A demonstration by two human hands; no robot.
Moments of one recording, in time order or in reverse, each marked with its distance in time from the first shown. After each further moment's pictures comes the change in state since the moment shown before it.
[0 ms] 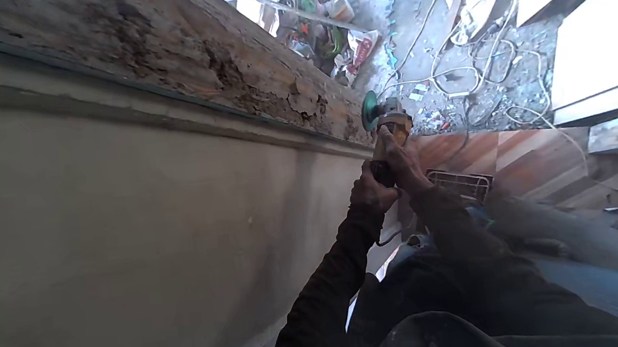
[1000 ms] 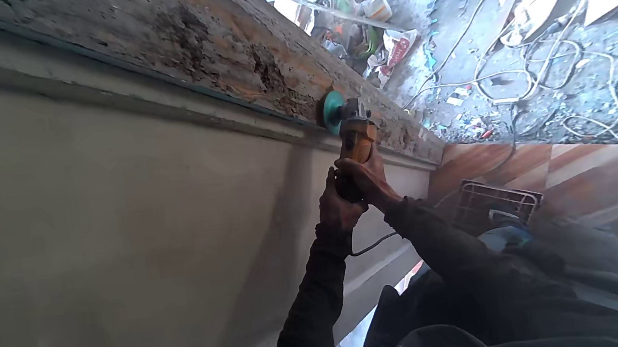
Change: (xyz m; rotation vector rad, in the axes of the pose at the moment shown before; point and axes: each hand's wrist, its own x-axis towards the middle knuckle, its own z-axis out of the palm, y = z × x) left_hand -0.030 -0.061 -0.099 -0.219 0.317 0.069; right_hand -0.038 -0.031 0.113 0.320 -0.395 -0.191
